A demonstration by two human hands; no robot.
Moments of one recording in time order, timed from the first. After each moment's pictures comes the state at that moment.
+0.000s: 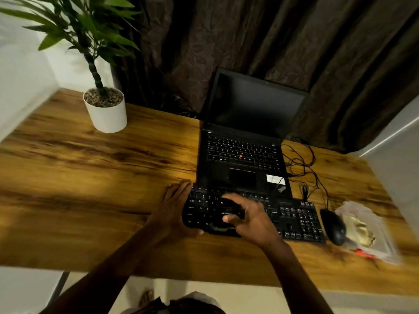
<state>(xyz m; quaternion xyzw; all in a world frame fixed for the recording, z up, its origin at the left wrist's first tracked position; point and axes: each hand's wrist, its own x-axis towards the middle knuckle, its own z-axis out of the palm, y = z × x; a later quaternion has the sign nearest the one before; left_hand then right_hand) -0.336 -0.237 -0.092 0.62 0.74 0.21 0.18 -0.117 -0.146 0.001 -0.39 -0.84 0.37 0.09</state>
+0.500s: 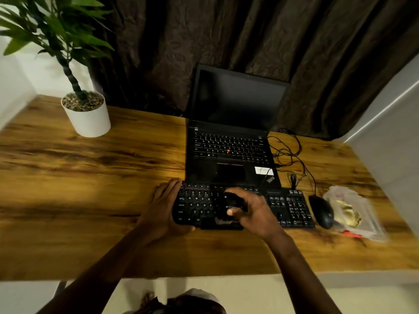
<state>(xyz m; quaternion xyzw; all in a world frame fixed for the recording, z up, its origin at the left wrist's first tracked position) -0.336 -0.241 -0.089 0.62 0.72 0.25 0.19 -0.089 -0.143 0.008 -0.41 -0.81 0.39 0.13</state>
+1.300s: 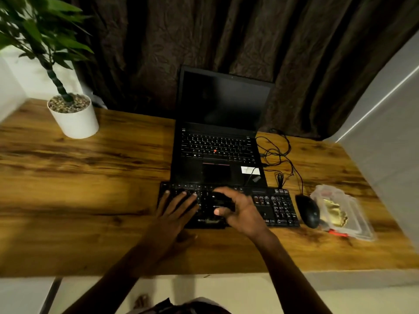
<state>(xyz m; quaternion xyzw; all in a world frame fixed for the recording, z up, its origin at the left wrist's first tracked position) -0.268 -0.242 -0.108 0.76 0.63 0.15 -0.06 -0.064 -0.128 -0.001 -0.37 -0.81 0.42 0.15</state>
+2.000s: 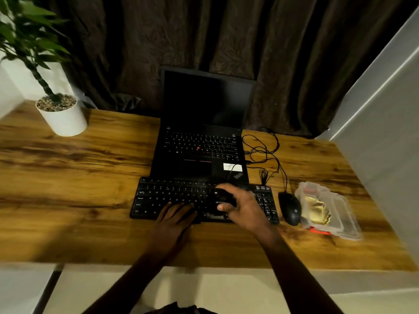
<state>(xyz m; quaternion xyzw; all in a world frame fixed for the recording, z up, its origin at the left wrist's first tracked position) -0.181 -0.228 -0.129 0.69 0.68 0.23 -0.05 0.011 -0.090 -0.003 -0.39 -0.82 0.40 0.12</state>
